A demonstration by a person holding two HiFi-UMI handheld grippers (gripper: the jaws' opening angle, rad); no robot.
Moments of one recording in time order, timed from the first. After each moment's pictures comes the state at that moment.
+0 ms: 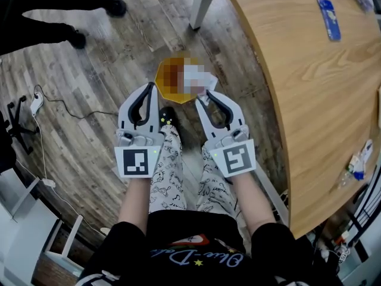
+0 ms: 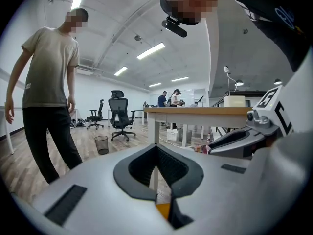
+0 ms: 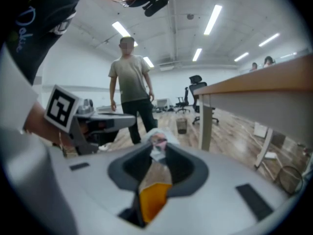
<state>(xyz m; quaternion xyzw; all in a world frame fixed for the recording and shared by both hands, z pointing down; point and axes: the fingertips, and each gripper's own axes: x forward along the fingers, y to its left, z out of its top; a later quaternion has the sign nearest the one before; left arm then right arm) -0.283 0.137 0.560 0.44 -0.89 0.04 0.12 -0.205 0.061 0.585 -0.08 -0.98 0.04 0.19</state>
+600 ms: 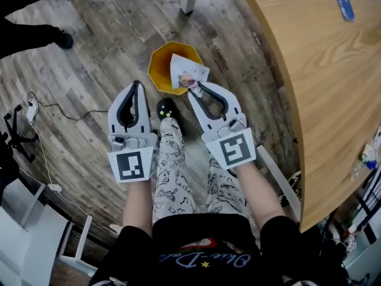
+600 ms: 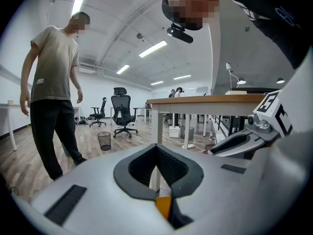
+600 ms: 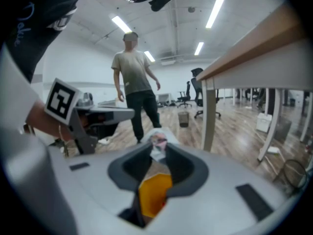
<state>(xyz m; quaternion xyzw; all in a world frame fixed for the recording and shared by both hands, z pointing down) -0.285 0.152 0.599 0.43 -0.89 0.05 0.12 -0.202 0.073 0.640 -0.10 -0.97 0.04 0.22</state>
